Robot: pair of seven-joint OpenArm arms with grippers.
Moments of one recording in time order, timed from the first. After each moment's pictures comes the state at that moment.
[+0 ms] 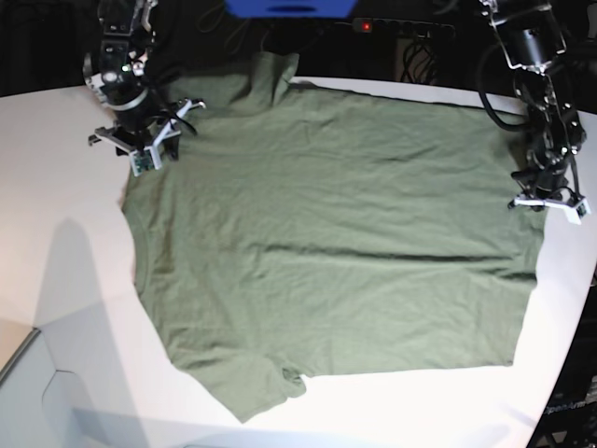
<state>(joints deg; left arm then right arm) 0.1 -16.9 -25.3 66.4 -27.9 -0.8 26.0 -22.3 -1.5 17.2 95.3 -14.8 27.4 -20.6</state>
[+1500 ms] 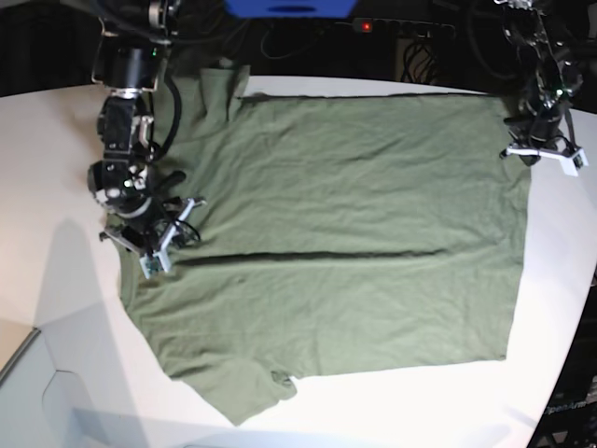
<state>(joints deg) 16.6 -12.4 -28.7 85.3 -31.3 0.1 30.6 7.6 1.9 15.1 71.6 -16.4 28.1 -24.6</state>
